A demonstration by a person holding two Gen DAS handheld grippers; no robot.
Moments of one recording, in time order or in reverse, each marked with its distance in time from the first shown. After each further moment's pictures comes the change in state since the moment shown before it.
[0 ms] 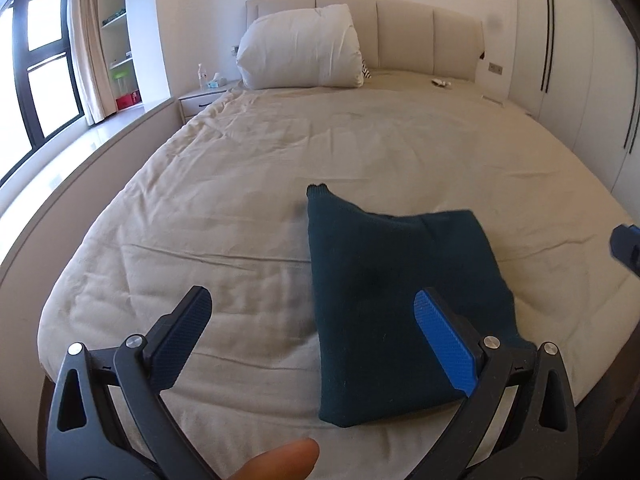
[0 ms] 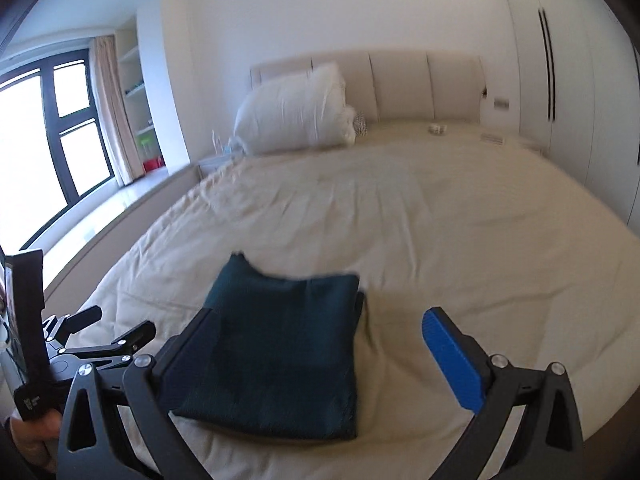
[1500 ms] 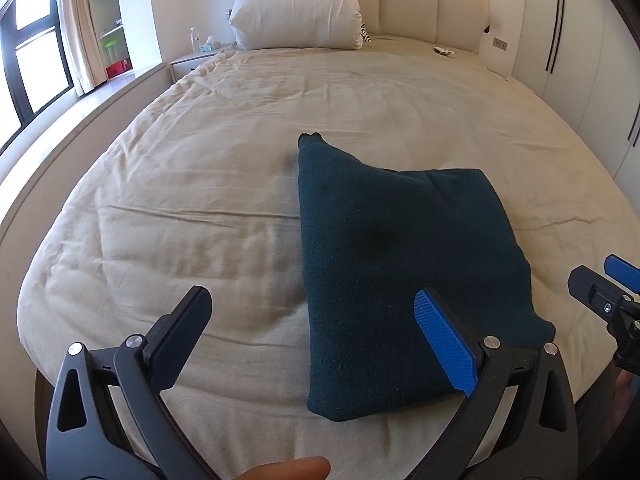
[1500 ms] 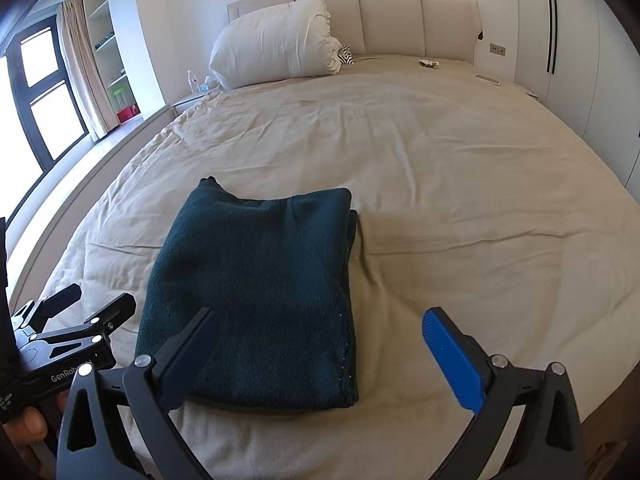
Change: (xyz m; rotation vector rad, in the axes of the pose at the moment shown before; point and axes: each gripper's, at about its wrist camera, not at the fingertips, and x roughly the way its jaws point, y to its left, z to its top) left arm 0.055 0.006 -0.015 -0.015 0.127 -0.041; right arm 0.049 -0.006 -0.036 0.011 0.225 -0.069
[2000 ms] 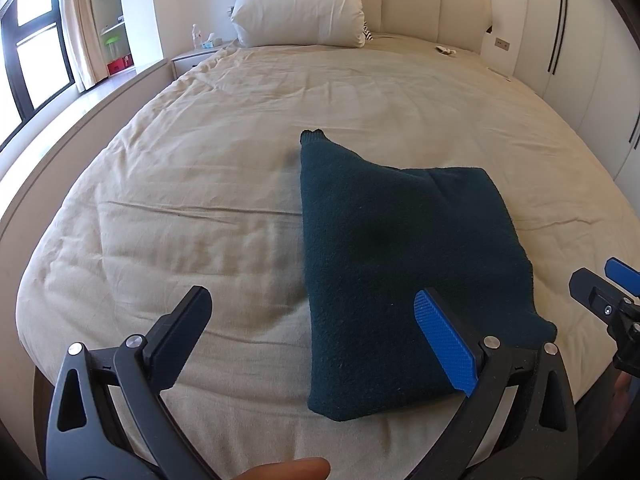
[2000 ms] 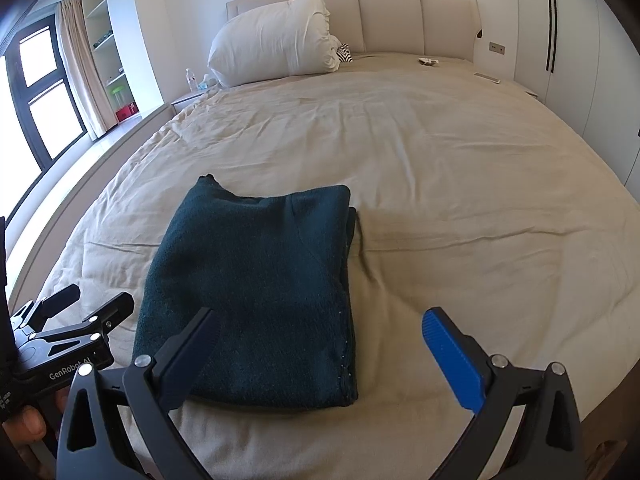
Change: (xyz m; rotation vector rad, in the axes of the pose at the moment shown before) left arm 0.002 0.002 0.000 -0.006 0.009 0.000; right arm 0.002 -0.001 -0.004 0.002 0.004 -0.004
